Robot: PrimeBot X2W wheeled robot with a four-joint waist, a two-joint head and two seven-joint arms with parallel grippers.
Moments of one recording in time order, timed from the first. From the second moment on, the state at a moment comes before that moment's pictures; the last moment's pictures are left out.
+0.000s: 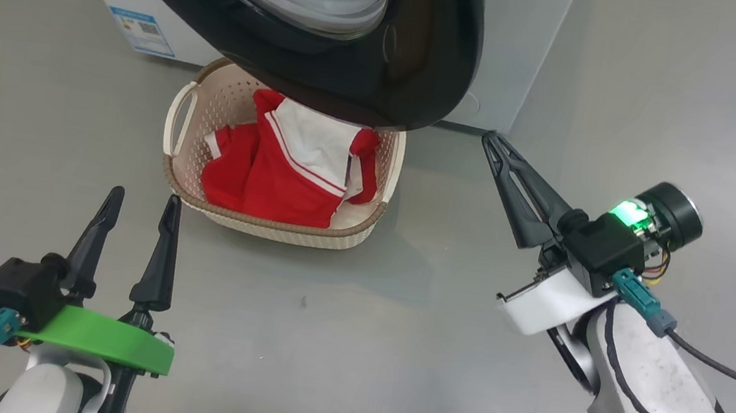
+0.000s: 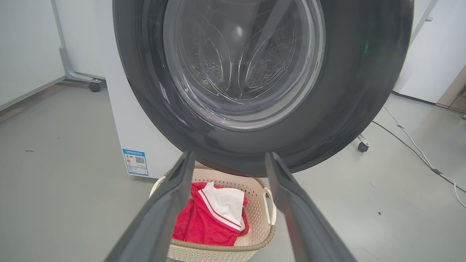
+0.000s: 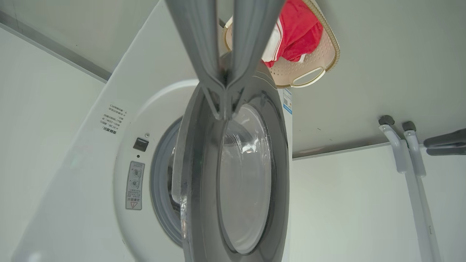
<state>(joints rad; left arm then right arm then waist) -0.14 0.12 -0.19 0.14 -0.50 -0.12 -0.26 -0.39 -0.14 0.43 0.16 0.09 0.11 -0.25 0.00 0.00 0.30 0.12</state>
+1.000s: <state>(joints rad) -0.26 0.08 -0.20 0.15 -0.50 -0.12 -0.26 -0.72 -0.17 0.44 0.40 0.12 0.12 -0.23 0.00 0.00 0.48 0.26</state>
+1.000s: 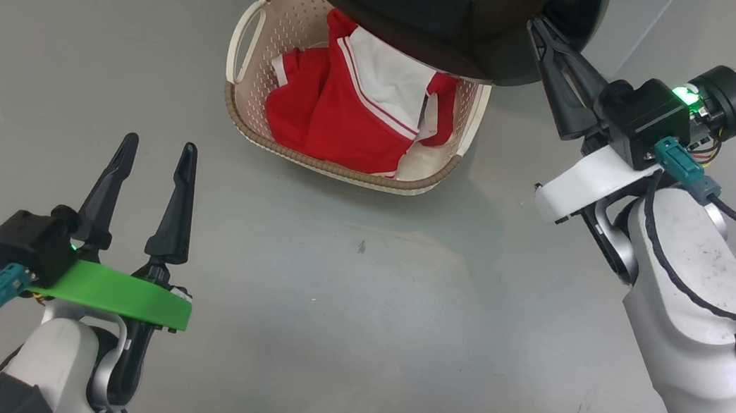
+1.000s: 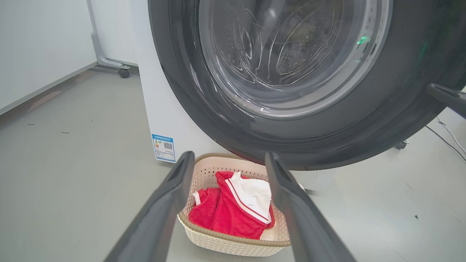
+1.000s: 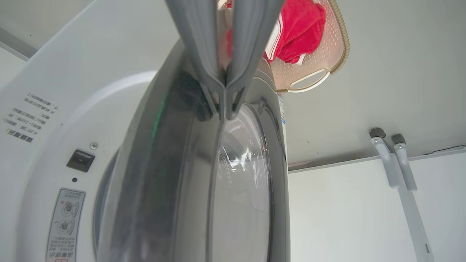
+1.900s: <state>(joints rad) -0.31 0.06 -0.23 0.14 -0.53 -0.12 -0.26 -1.02 -0.24 0.35 0.50 0.12 0.13 -0.22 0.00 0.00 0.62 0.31</state>
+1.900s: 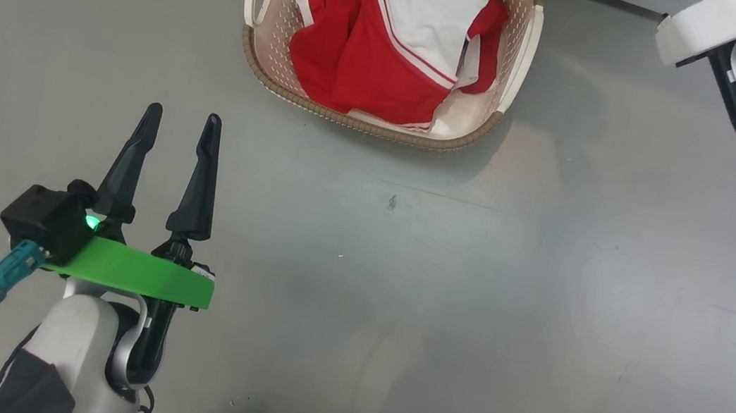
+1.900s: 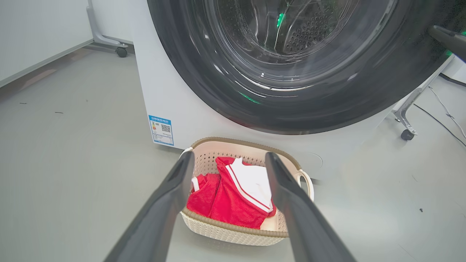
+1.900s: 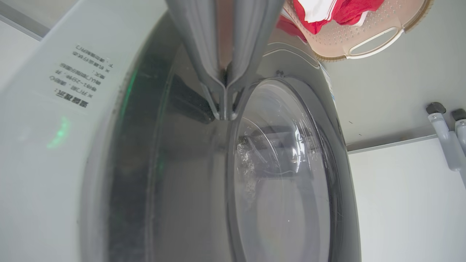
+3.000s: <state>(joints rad) -0.37 0.04 -0.24 0.15 -0.53 -0.12 -0.26 -1.20 -0.25 0.29 0.66 0.14 0.11 -0.23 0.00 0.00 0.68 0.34</state>
